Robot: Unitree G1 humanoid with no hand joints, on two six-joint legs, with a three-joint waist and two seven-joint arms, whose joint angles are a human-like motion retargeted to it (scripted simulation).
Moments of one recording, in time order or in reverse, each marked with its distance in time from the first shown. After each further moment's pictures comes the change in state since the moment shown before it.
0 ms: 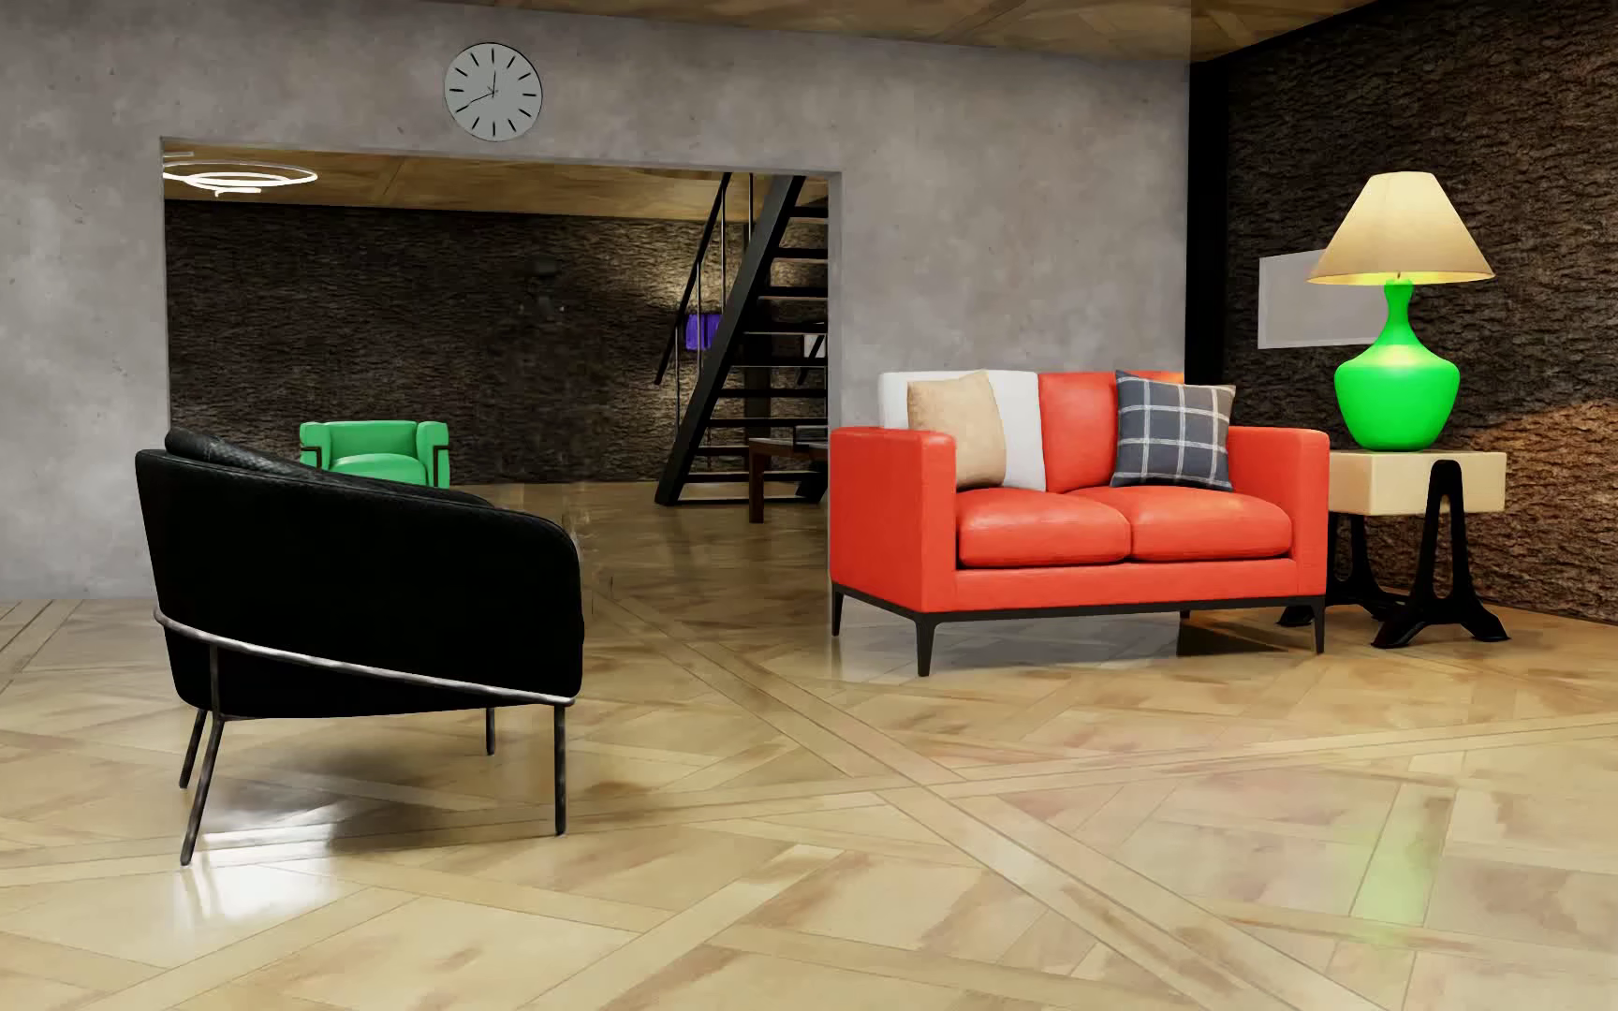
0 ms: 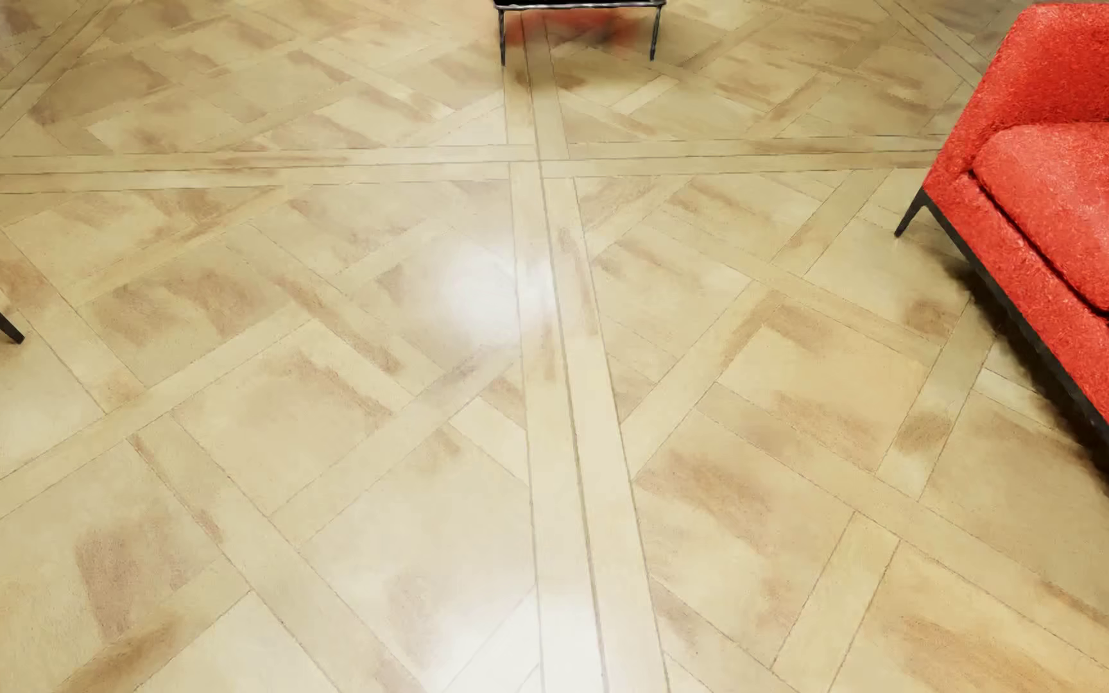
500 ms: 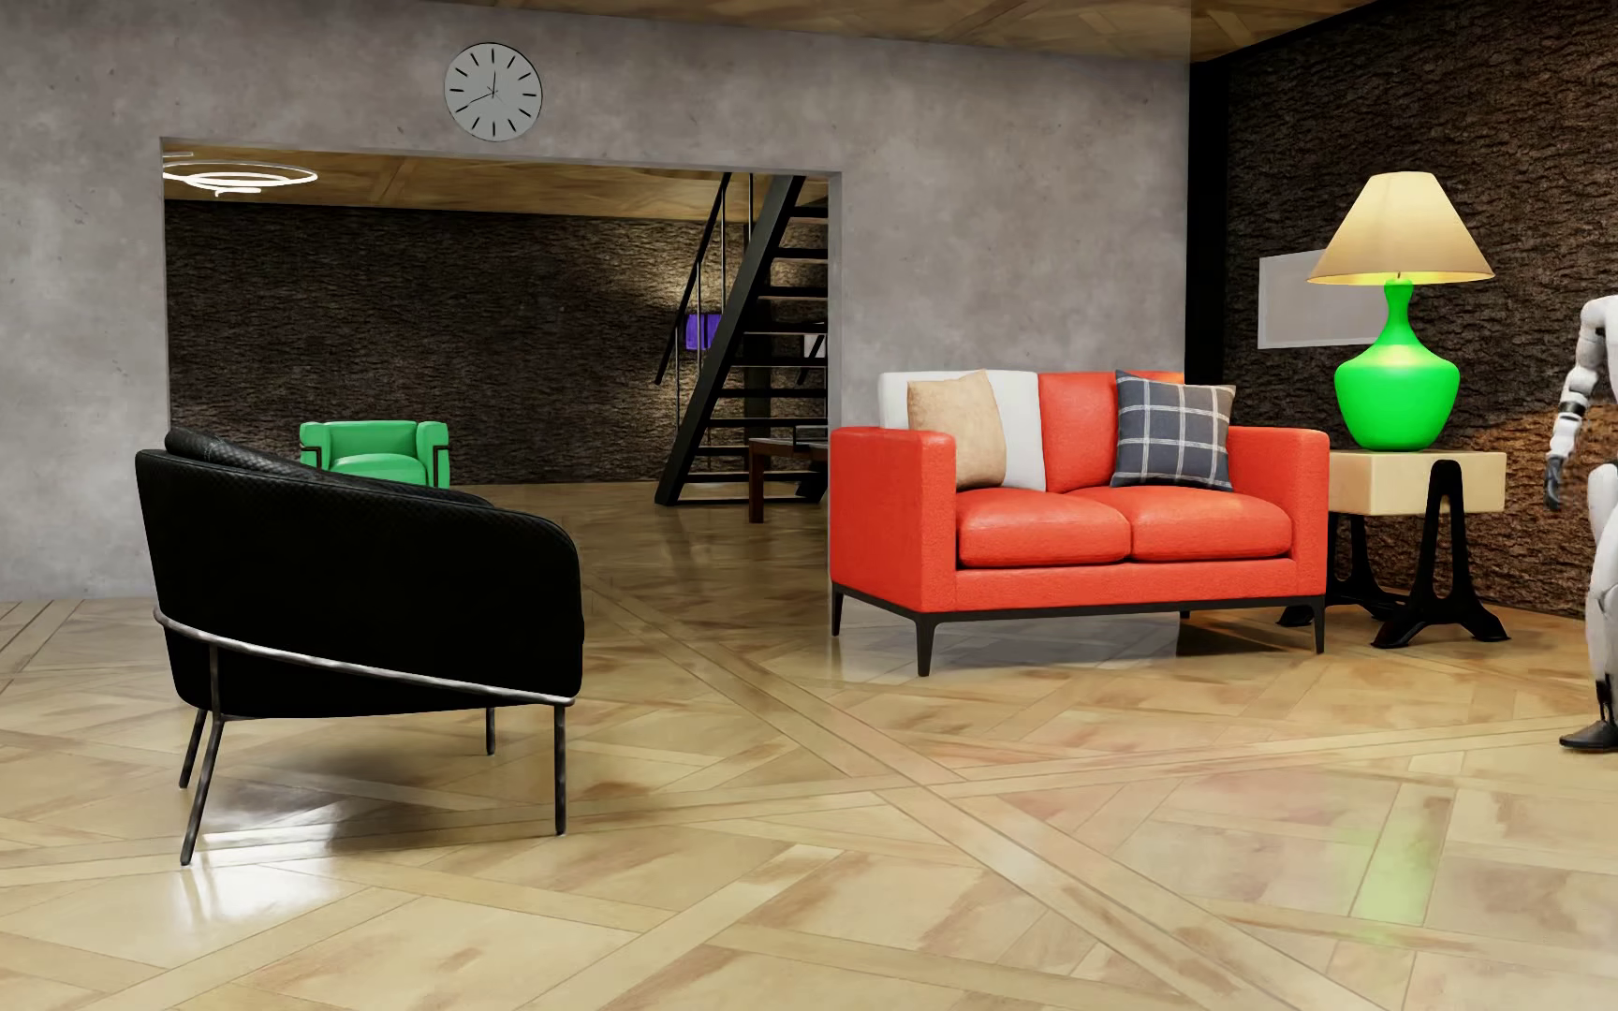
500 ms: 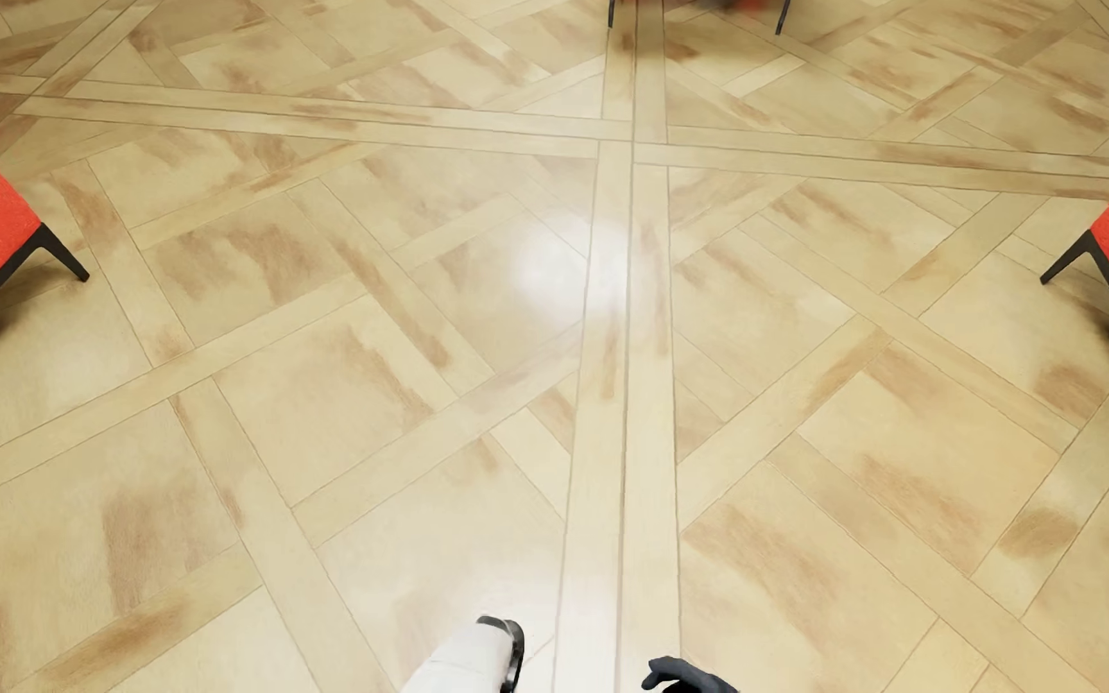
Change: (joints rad) body -0.610 0.360 0.248 0.058 -0.032 -0.008 0.000 0.000 0.077 0.388 -0.065 0.148 -0.150 0.042 -0.356 0.001 -0.031 0.000 0.000 0.099 -0.038 0.103 -0.104 0.000 0.000 0.000 0.000 0.000 0.000
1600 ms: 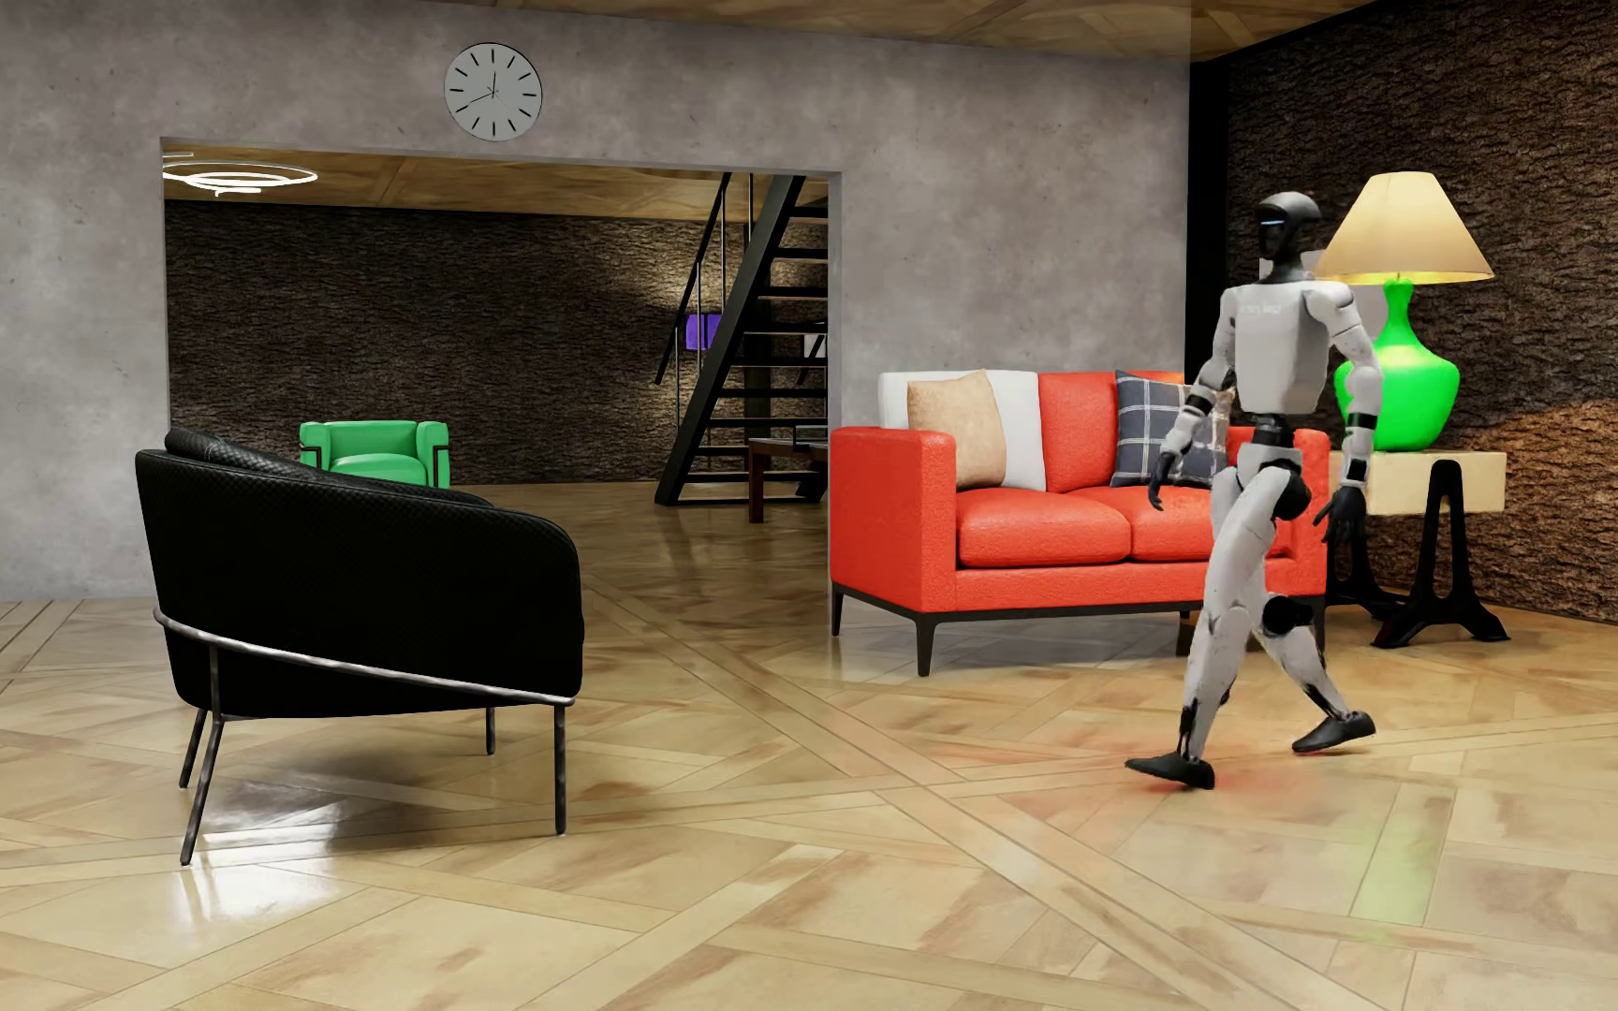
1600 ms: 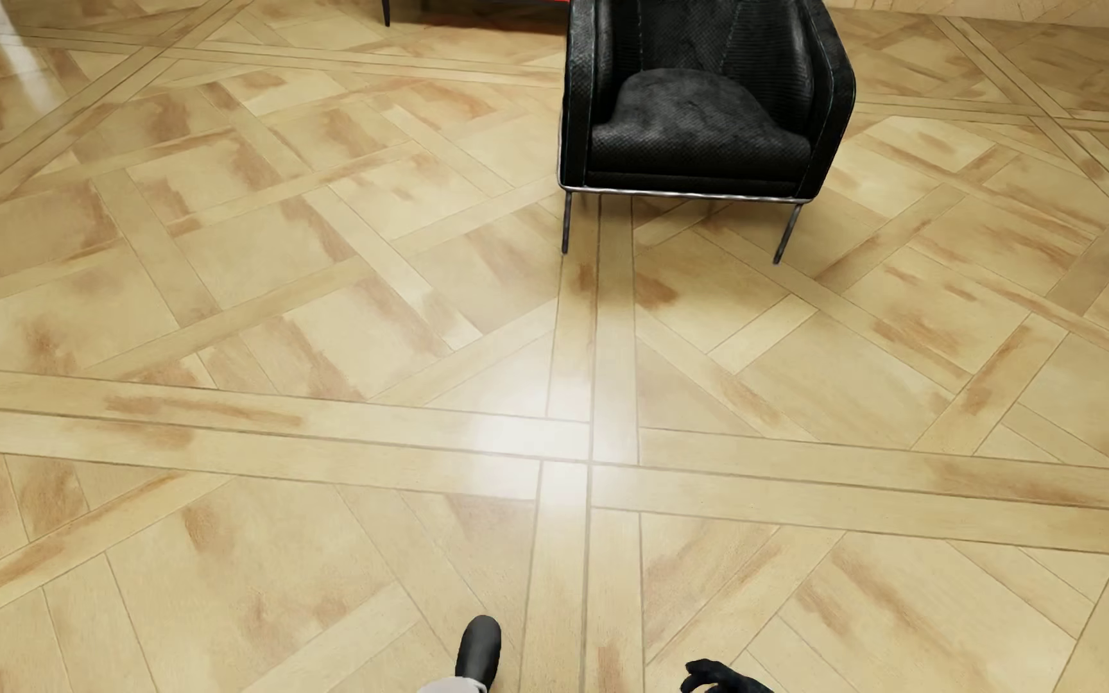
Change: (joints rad) body 0.159 0.021 -0.052 0.074 0.013 0.015 0.000 0.000 -0.049 -0.451 0.022 0.054 0.012 0.110 0.102 0.023 -0.067 0.000 0.000 0.040 -0.026 -0.025 0.007 0.000 0.000 0.000 0.000 0.000 0.000
